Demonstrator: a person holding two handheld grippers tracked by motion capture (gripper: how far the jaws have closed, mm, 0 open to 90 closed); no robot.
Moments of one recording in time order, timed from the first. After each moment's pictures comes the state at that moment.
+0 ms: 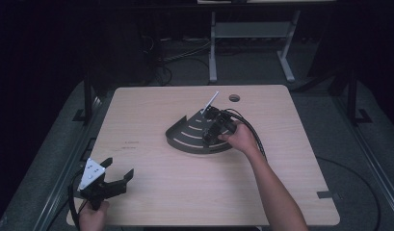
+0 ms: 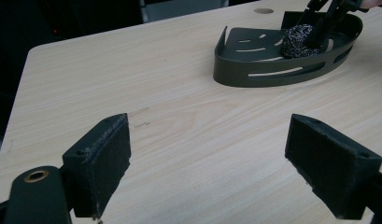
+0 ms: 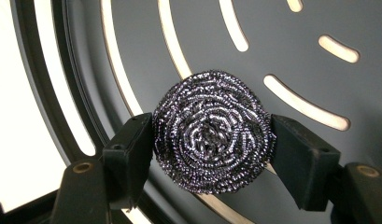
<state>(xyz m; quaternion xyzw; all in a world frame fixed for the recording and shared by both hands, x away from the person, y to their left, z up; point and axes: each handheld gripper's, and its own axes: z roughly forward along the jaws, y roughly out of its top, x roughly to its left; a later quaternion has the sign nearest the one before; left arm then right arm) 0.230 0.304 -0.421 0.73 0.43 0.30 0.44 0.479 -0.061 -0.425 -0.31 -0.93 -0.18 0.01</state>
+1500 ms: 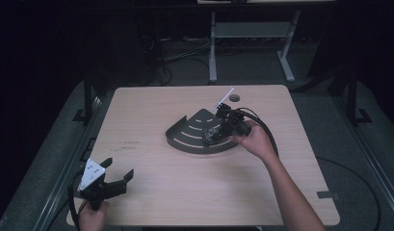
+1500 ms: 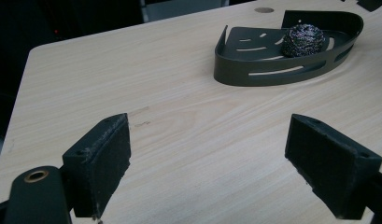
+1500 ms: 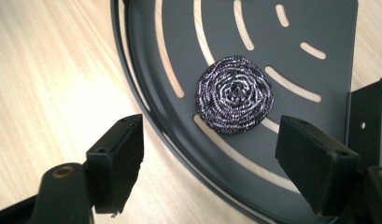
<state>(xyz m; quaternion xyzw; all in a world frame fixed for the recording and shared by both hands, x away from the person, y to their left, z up) 0.230 0.304 -0.421 0.73 0.43 0.30 0.44 0.436 -0.094 -0.376 -0.29 -0.93 -0.24 -0.02</state>
